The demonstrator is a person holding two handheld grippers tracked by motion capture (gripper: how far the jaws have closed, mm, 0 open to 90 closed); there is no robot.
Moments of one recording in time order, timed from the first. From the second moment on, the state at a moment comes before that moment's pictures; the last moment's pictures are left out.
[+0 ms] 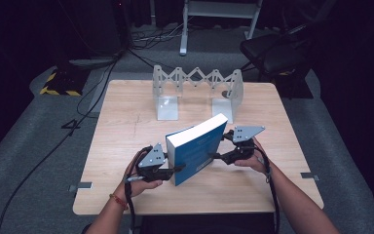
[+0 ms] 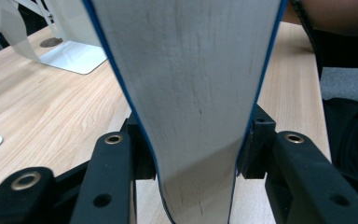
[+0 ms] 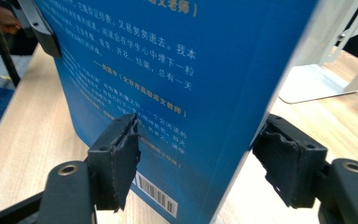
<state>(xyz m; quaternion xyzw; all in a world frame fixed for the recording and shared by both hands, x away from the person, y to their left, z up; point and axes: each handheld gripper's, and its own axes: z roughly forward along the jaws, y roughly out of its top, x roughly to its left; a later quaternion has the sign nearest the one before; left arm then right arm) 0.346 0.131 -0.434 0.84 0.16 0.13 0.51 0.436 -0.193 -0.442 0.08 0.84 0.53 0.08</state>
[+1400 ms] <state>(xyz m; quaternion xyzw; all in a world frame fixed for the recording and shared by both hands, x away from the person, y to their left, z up) 0.368 0.094 -0.438 0.83 0.18 0.18 0.49 0.382 -0.227 -0.433 0.06 0.84 0.53 0.09</state>
